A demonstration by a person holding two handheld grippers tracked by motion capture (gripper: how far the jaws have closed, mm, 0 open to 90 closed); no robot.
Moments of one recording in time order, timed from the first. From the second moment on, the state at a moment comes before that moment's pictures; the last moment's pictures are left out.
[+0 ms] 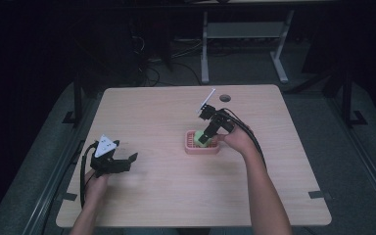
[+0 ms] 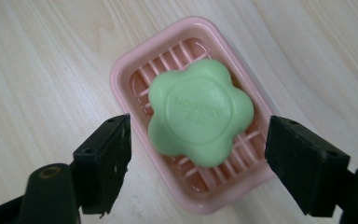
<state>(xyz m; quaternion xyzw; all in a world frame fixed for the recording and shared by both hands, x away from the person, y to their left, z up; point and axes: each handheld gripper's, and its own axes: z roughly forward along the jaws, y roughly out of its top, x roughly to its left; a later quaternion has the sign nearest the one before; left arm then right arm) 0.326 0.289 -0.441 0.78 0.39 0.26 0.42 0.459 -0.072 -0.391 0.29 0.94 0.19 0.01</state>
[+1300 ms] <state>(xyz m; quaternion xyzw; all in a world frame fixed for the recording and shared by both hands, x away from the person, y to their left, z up) 0.325 0.287 -0.444 0.78 0.39 0.26 0.41 0.431 -0.143 -0.379 0.33 0.92 0.22 0.02</state>
